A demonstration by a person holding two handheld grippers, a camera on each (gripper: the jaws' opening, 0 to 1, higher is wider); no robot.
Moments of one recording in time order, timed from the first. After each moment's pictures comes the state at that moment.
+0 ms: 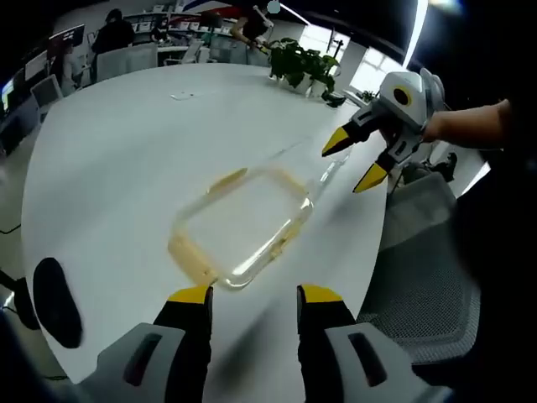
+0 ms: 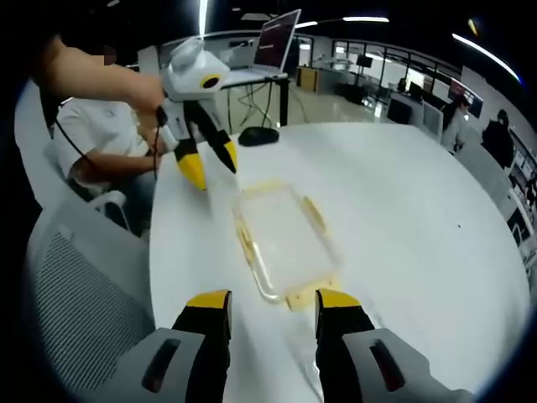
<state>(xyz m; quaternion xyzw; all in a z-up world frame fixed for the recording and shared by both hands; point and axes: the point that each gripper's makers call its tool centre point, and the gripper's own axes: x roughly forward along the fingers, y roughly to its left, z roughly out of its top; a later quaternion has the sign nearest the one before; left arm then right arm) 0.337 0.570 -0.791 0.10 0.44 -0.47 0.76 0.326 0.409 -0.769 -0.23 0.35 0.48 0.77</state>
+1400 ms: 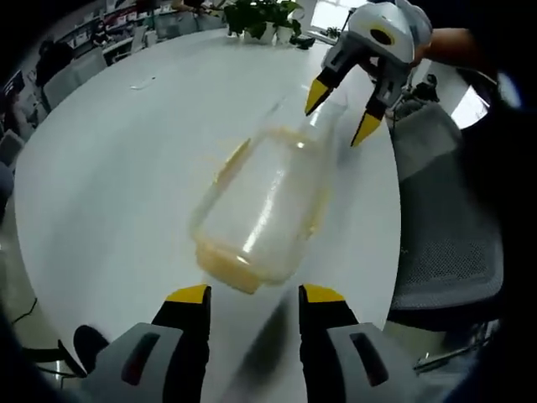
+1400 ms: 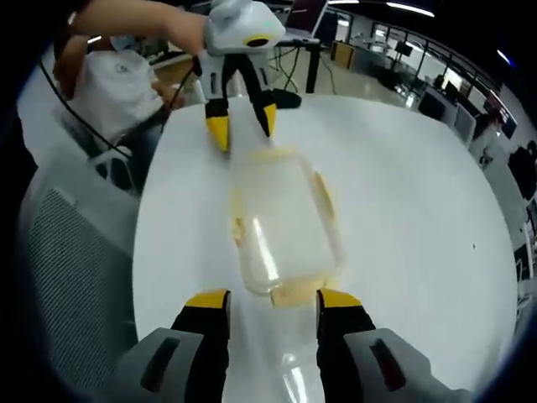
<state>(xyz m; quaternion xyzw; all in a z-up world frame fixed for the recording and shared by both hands) 0.373 0.581 -0.814 0.27 0.45 -0.52 0.68 0.342 0.410 -0.795 -0.31 0.38 0.51 0.70</state>
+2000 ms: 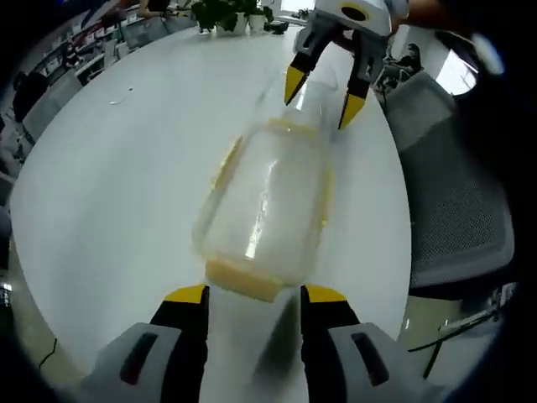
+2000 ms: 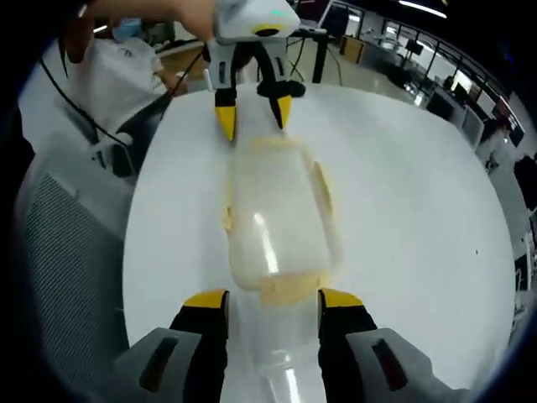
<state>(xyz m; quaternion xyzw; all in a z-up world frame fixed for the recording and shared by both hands) 0.383 0.575 -0.820 0.33 0.42 -0.55 0.64 0.351 0.406 -0.807 -0.33 0.39 0.52 0.68</state>
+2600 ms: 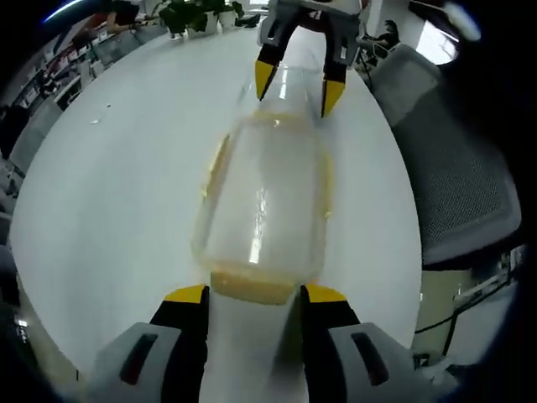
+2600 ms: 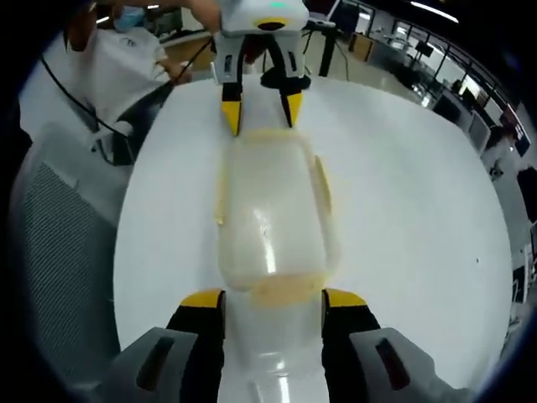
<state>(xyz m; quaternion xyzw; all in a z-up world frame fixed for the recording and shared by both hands) 0.392 0.573 -0.828 0.38 0.39 -0.58 0.61 0.360 0.408 -0.816 -0.35 0.40 0.53 0.66</state>
